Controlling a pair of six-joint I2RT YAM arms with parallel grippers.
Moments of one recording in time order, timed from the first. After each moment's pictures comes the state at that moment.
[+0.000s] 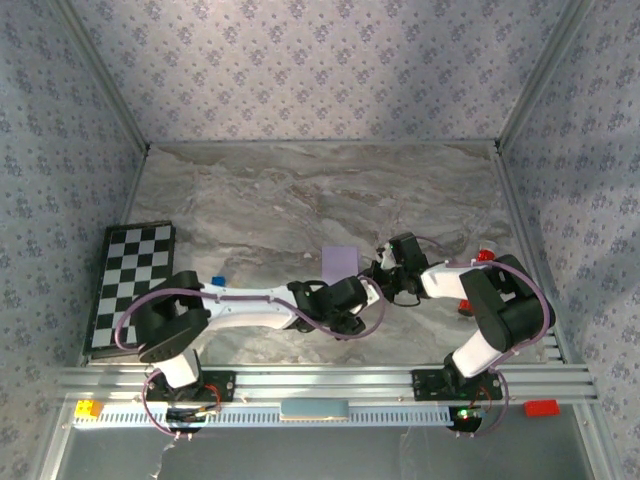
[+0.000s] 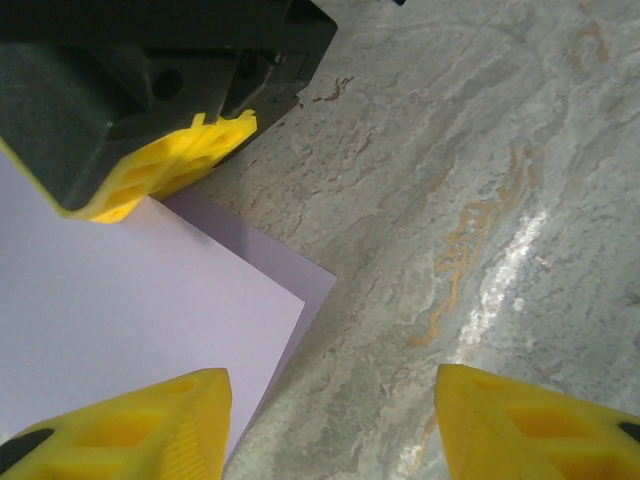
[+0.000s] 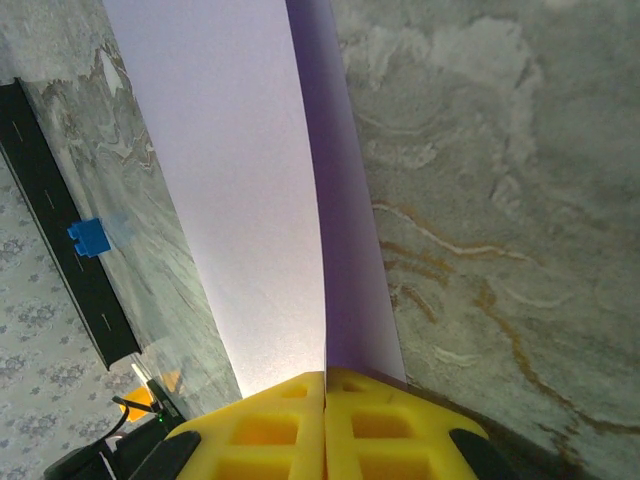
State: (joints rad) left arm -1.25 1.70 1.00 -0.31 -0.12 -0.17; right arm 0.42 1.58 0.53 0.11 -0.67 0.92
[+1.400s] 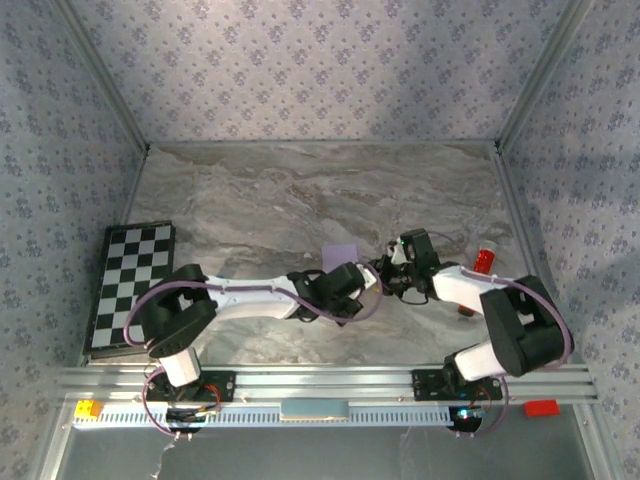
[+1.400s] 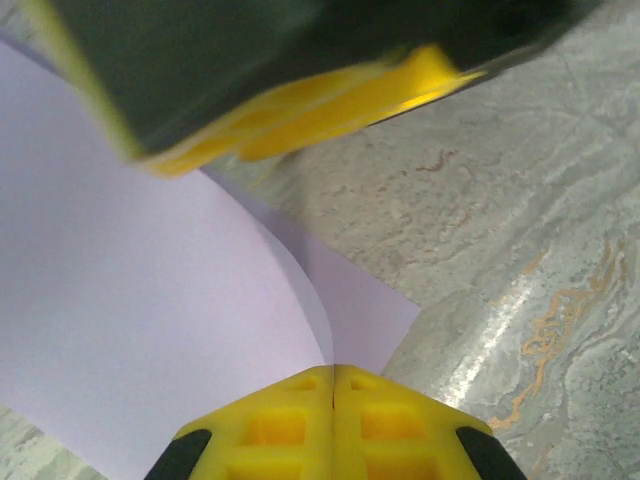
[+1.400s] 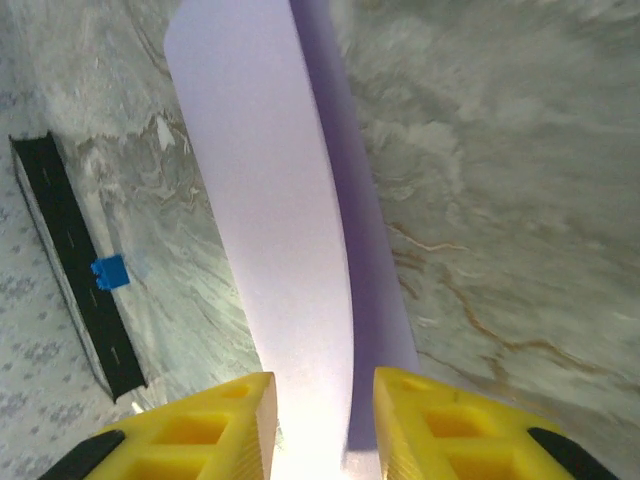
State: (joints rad) left arm -1.15 1.72 1.01 -0.25 -0.07 -0.22; right arm 0.36 1.40 0.52 -0.02 -0.58 0.90
